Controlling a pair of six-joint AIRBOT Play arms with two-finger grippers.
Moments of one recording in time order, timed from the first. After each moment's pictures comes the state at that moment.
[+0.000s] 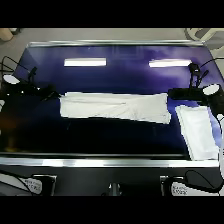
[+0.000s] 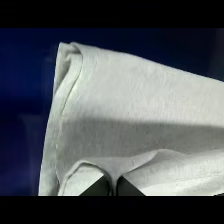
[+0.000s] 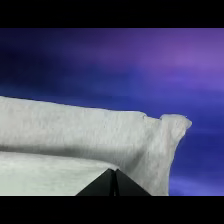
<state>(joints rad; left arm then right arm) 0.20 -1.70 1.48 0.91 -1.20 -1.37 -0.25 -1.44 1.16 -0.90 0.78 0.92</state>
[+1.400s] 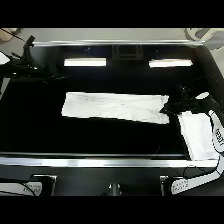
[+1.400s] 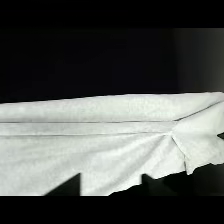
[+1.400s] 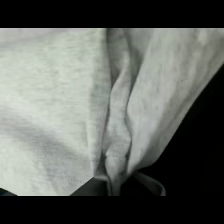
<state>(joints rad) 0.02 -1.56 1.70 0.87 -1.30 -1.41 -0.33 -1.72 1.22 -0.82 1.12 0.87</state>
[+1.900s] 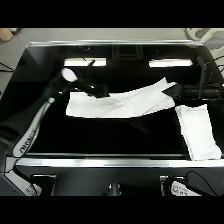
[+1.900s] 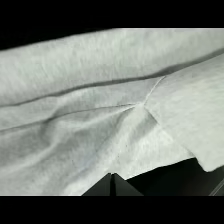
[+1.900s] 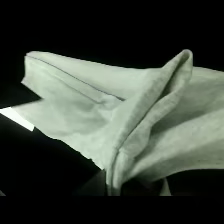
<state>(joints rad) -0.43 -1.84 1.70 0.82 -1.06 -1.47 -0.33 -1.28 1.22 -0.57 1.31 0.86</state>
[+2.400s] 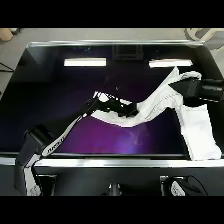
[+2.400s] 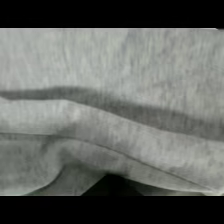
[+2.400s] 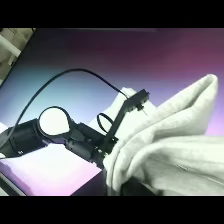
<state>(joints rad) -0.66 -2.05 1.70 0.37 -0.88 -1.44 -0.33 -0.97 1.22 -0.54 1.37 0.98</state>
